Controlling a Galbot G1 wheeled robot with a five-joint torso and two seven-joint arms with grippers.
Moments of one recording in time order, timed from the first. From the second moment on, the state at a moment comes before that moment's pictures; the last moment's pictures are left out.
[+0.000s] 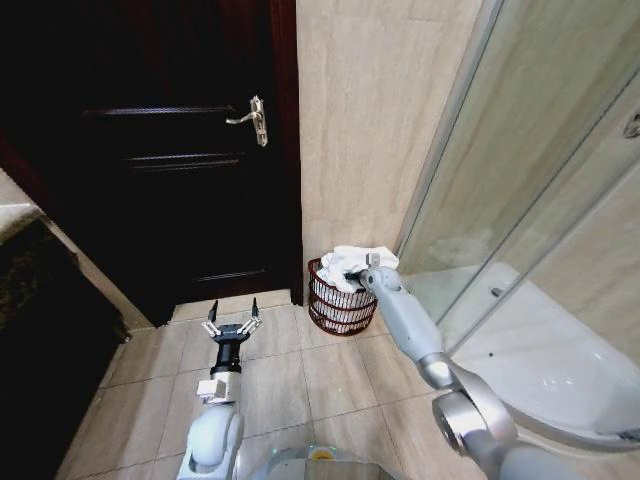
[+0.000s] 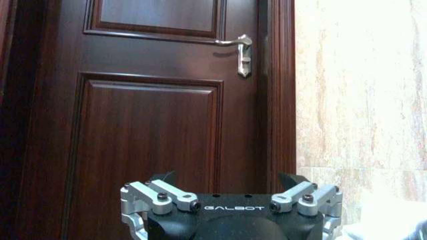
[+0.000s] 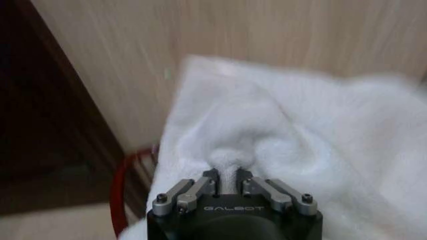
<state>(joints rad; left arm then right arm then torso) 1.61 -1.57 -0.56 -2.04 -0.02 -0.33 -0.07 -0.50 1.39 0.20 1.22 0.49 -0.67 0.07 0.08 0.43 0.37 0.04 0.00</state>
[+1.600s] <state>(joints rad) 1.58 -1.58 -0.55 -2.02 0.00 -0.29 -0.08 -1.18 1.32 0.57 1.89 0.26 -0.14 -0.04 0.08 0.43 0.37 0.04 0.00</state>
